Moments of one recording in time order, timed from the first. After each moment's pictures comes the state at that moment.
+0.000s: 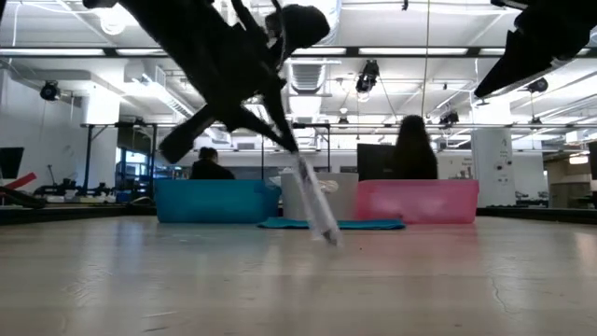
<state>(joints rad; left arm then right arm) -0.38 1.81 1.17 -0.30 -0.70 1.25 0.57 1.06 0.79 -1.07 0.95 0.92</state>
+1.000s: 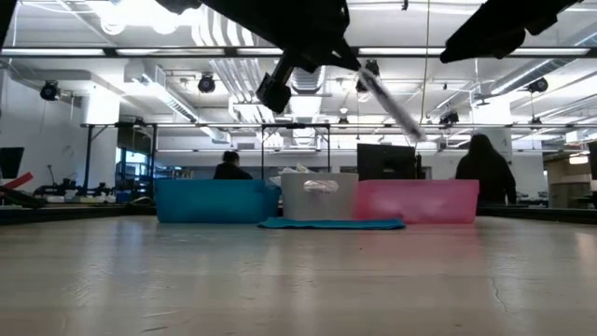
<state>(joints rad) -0.26 1.81 1.17 0.40 -0.89 1.94 0.57 1.06 0.72 -0.38 0.75 0.44</state>
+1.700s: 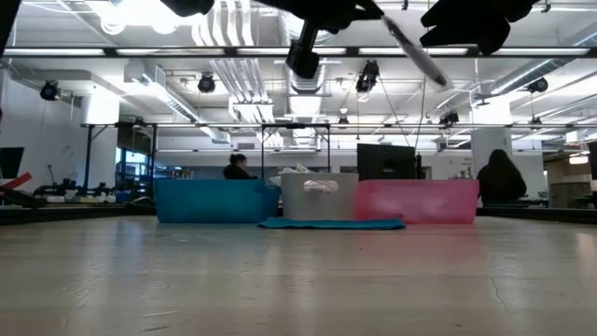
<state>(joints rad) -0.23 1.82 1.19 0.75 -0.73 2.30 0.53 1.06 0.72 -0.19 0.76 0.44</state>
